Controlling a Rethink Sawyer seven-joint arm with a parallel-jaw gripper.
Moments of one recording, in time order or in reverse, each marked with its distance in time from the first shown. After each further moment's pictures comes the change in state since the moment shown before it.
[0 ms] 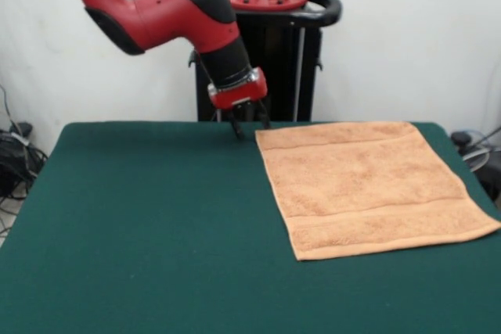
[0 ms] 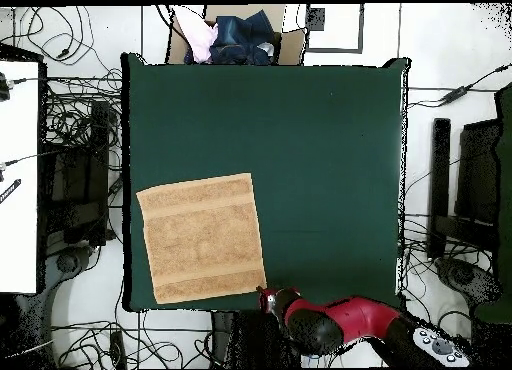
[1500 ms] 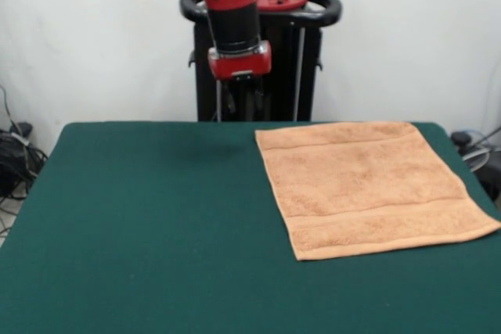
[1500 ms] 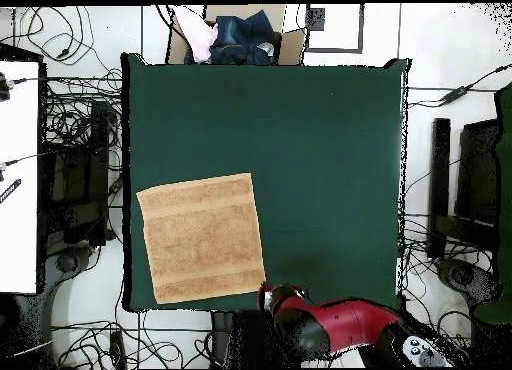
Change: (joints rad) arm 0.275 -0.327 -0.135 0.108 0.215 -0.049 0.000
